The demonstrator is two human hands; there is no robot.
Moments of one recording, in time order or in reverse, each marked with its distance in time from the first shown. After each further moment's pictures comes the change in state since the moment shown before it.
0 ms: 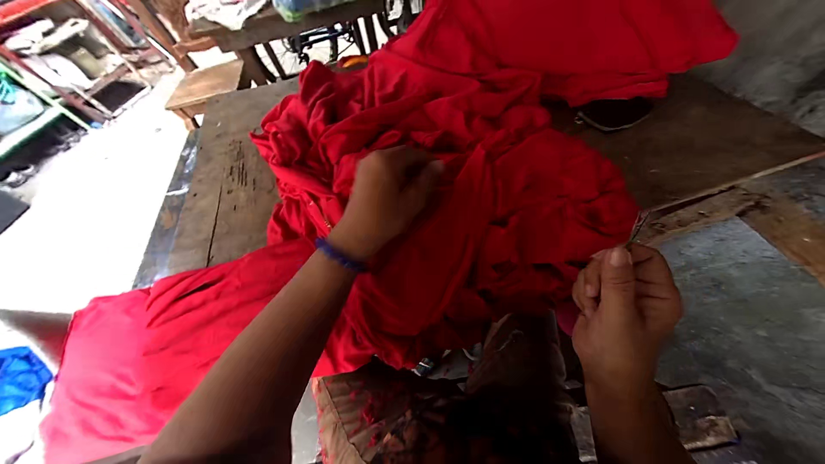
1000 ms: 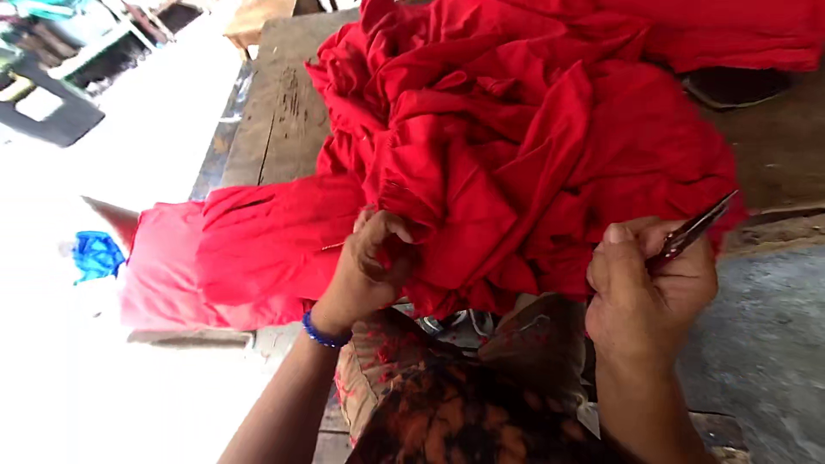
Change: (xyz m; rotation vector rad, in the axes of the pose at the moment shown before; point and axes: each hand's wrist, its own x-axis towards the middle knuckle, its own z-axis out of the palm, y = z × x) left_hand -0.172 -0.028 0.004 -0.174 0.195 0.012; right_hand -0.005 0.004 0.033 0.022 -0.239 -0.012
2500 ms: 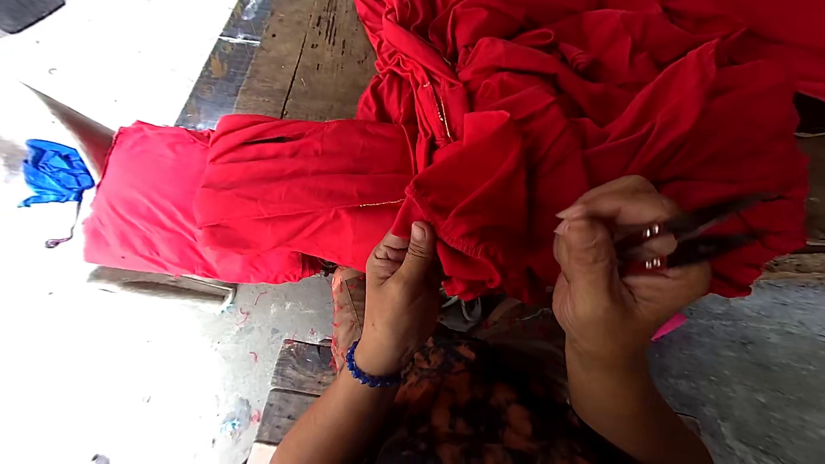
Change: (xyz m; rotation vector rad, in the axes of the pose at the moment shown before) left_hand -0.031 0.067 0.028 -1.197 0.674 -0.513; right_hand -0.003 -0.029 0.087 0.063 -0.318 -0.256
